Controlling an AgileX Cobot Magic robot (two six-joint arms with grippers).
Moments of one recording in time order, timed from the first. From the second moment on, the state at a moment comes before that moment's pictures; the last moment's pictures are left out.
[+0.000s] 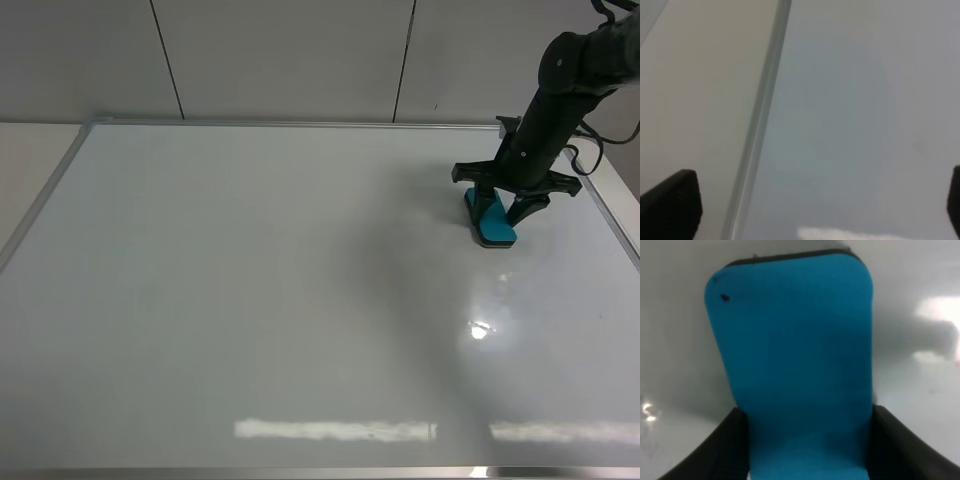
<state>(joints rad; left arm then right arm) 0.10 -0.01 -0.51 0.02 1.05 -0.02 0.08 2.11 -1.42 0.09 0.89 0.09</state>
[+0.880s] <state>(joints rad) 0.10 -0.01 -0.51 0.02 1.05 -0.02 0.07 2.08 -1.47 0.00 0.98 0.09</state>
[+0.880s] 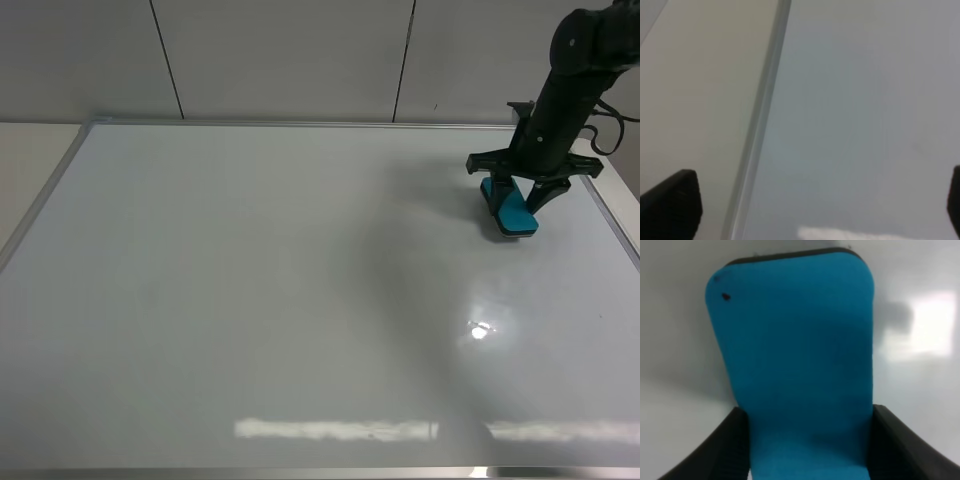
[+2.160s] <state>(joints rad) 0.10 -0.01 -0.51 0.02 1.05 -0.02 0.44 1.38 -0.77 0.07 0.77 0.45</state>
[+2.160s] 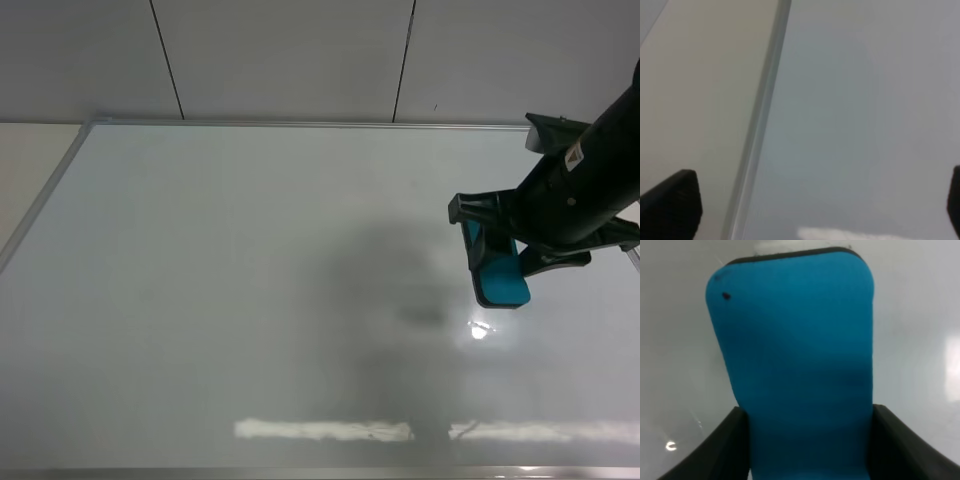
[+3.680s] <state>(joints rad) 0.10 -0.01 -0.51 0.02 1.05 -0.02 0.35 1.42 -0.50 -0.02 0.62 0.49</state>
